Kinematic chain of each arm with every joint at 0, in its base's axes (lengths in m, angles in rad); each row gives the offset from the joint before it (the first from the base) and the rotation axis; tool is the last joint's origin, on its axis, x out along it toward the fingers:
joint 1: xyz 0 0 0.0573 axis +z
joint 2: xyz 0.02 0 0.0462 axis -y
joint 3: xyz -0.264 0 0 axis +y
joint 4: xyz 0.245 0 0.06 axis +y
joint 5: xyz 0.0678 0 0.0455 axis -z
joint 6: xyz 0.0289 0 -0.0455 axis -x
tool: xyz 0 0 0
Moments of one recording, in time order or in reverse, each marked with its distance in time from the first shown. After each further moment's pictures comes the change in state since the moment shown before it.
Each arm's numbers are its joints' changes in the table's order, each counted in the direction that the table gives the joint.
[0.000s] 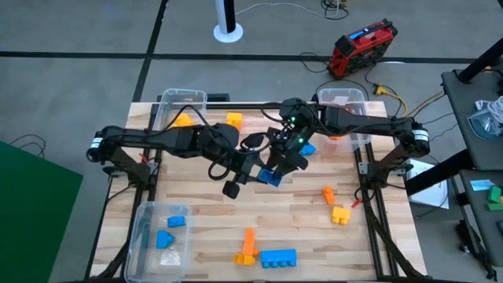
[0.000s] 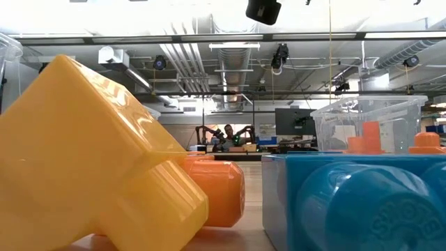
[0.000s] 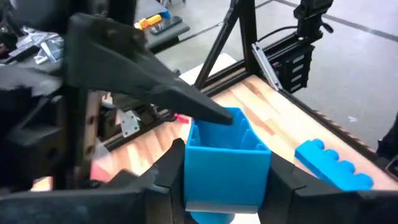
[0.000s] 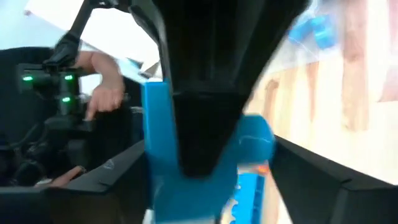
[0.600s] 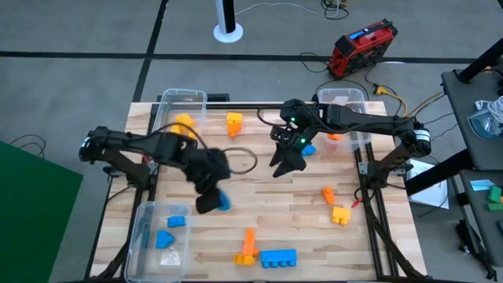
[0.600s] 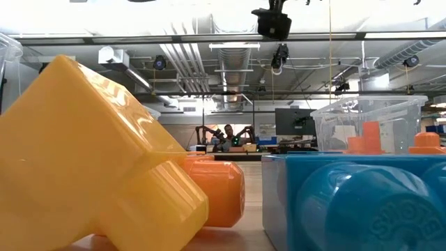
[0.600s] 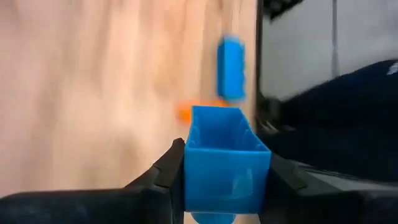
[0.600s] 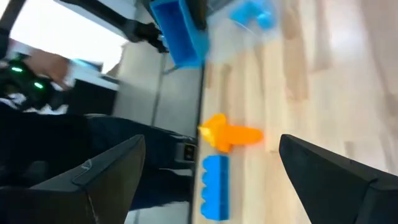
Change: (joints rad) left arm -0.112 0.093 0.000 0.614 0.049 0.888; right arm -0.024 0.015 -0.001 0.199 0.146 0.087
